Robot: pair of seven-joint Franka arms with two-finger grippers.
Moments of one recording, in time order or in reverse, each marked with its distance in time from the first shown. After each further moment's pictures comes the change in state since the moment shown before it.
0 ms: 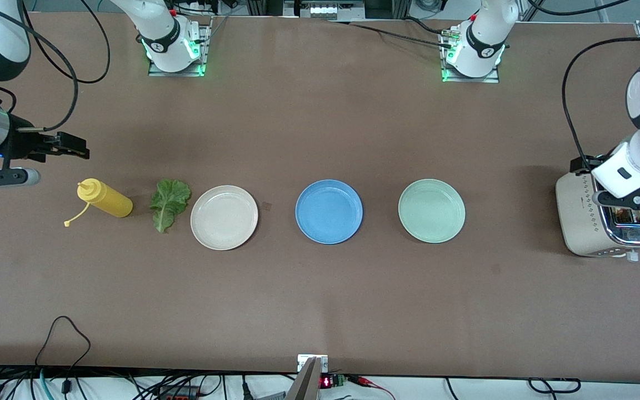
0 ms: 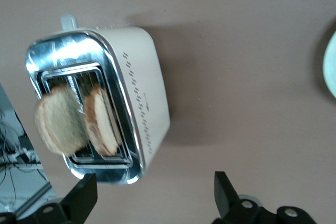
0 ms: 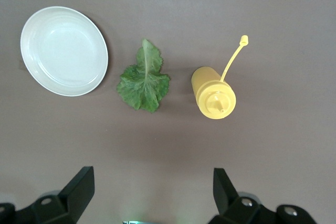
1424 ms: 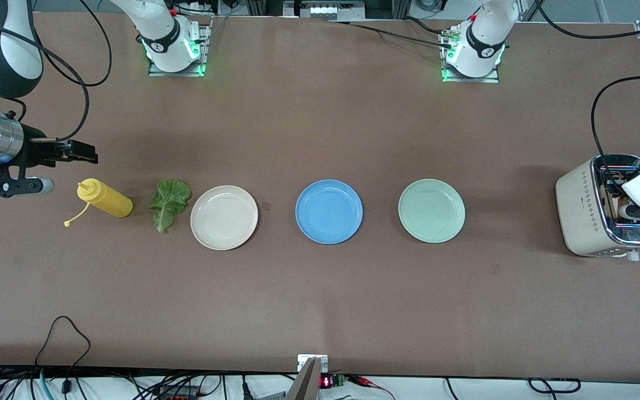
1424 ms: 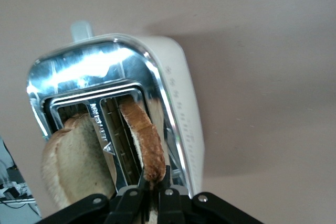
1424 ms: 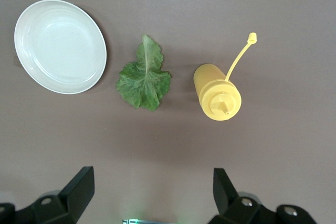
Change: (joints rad) left arm 0.206 0.076 -0.084 -0.025 0.000 0.164 0.145; right arm 0.006 0.023 0.000 0.000 -0.001 0.000 0.001
